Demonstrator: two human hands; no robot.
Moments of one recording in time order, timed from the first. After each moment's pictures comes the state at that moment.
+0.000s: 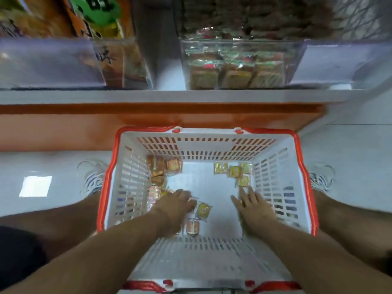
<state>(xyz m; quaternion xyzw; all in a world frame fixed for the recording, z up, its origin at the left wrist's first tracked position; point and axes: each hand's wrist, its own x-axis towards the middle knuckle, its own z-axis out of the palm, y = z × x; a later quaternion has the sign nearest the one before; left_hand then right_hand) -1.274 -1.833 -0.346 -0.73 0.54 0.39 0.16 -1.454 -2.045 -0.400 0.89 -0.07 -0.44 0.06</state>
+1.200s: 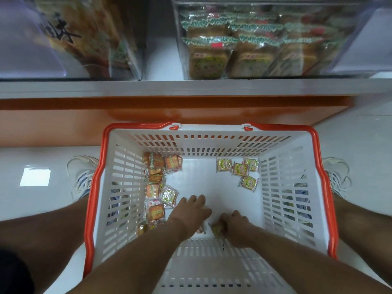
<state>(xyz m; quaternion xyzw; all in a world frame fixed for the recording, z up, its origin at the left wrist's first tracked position) -1.309 -1.855 -0.412 -0.73 0.57 0.37 0.10 -1.447 -1.991 -0.423 0.78 -0.23 -0.50 -0.29</state>
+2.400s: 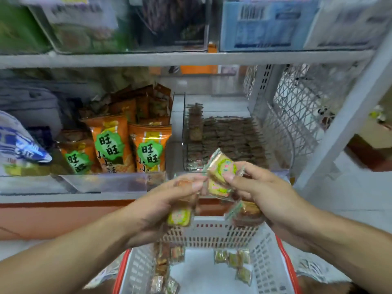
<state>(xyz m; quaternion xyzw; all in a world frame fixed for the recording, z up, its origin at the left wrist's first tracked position) -1.212 -1.881 -0.029 -0.49 0.13 0.56 -0.65 -1.347 -2.048 0.004 0.63 -0.24 0.05 -0.74</state>
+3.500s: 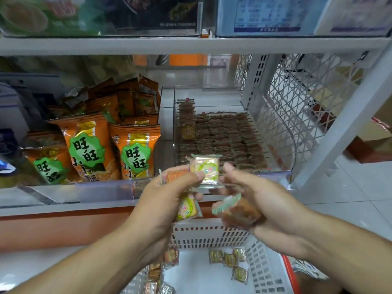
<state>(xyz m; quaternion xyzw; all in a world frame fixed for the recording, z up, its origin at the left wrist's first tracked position) -1.220 -1.911 -0.023 -0.58 0.03 0.39 -0.72 -1.327 -2.050 -0.002 0.44 -0.35 -0.01 -0.83</state>
